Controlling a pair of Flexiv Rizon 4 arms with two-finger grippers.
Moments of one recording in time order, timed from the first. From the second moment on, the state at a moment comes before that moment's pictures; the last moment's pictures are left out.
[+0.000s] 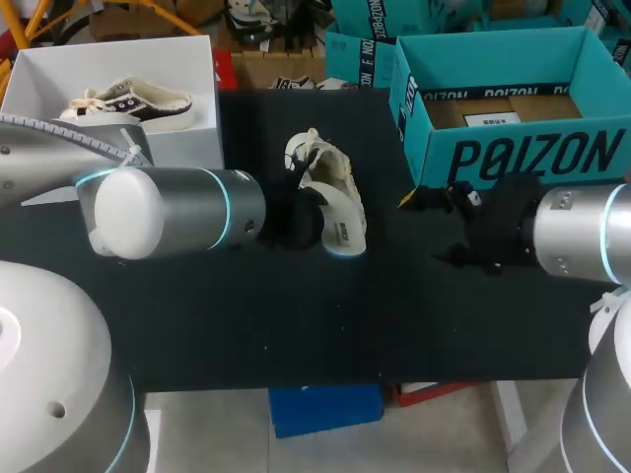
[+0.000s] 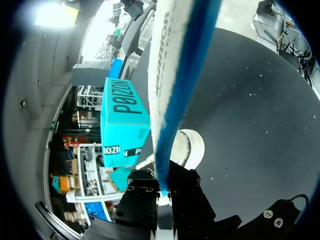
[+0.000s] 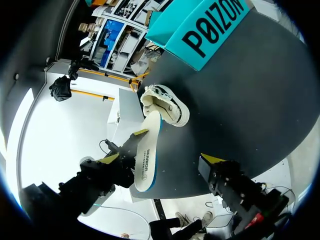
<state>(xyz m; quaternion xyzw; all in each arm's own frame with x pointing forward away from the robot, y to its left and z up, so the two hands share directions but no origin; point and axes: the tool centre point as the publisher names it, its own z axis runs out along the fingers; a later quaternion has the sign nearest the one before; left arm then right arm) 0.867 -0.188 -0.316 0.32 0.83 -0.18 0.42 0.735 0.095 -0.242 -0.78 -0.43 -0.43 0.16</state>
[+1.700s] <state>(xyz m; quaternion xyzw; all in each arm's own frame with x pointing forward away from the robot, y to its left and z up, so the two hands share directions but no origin) 0.910 -0.197 -0.352 0.42 0.83 -0.12 0.34 0.734 0.097 -0.242 -0.78 -0.42 -0.44 0.14</state>
